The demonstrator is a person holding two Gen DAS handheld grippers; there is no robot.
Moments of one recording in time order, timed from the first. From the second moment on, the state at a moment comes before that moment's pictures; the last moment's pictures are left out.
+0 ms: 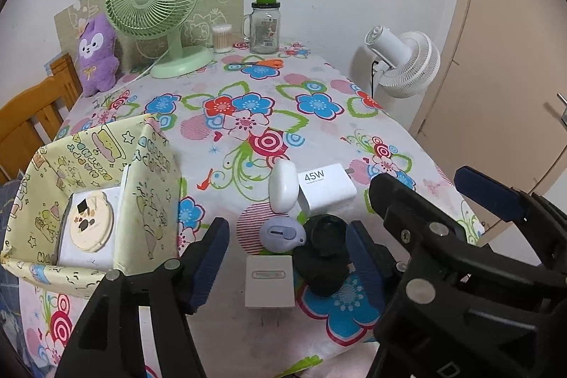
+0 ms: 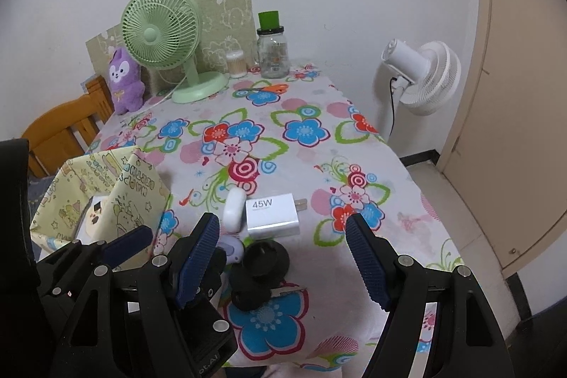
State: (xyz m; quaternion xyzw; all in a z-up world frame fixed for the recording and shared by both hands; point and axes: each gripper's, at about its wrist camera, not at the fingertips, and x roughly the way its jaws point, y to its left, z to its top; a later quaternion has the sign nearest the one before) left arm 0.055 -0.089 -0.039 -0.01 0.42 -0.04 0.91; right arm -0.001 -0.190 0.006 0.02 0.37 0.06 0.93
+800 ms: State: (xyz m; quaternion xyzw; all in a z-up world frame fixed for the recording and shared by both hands) left arm 0.055 -0.092 -0.088 -0.02 0.43 -0.02 0.90; right arm 0.007 -0.197 -0.048 0.03 0.39 0.08 0.92
